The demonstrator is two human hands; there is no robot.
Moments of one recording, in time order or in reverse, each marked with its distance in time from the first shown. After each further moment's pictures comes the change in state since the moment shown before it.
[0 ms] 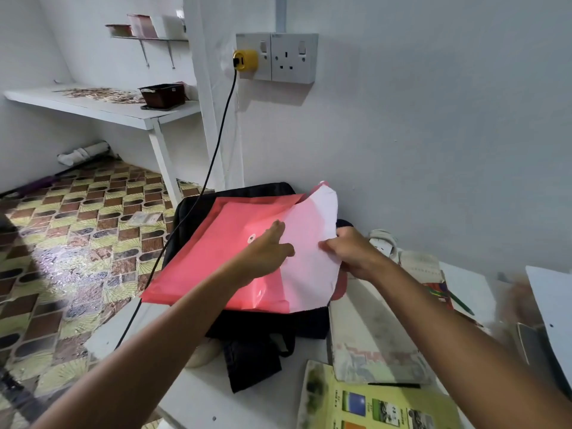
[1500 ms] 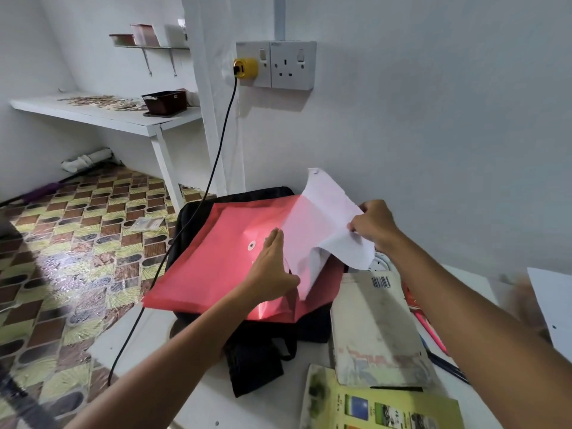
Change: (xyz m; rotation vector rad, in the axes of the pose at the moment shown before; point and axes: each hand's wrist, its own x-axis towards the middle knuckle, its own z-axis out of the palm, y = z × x) left_hand -0.006 -0.014 0.023 0.270 0.153 0.122; right_hand 0.004 -0.037 -0.042 -0.320 0.342 -0.086
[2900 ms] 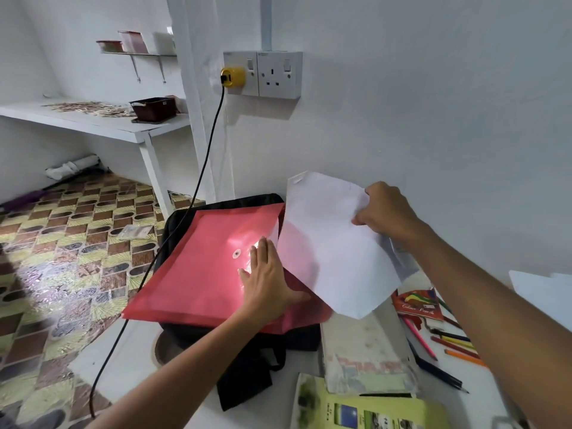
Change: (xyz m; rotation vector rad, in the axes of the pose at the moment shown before) left_hand 0.009 -0.005 0.035 0.213 0.155 -0.037; right_hand -0.002 -0.016 -0.049 -0.465 0.088 -0.214
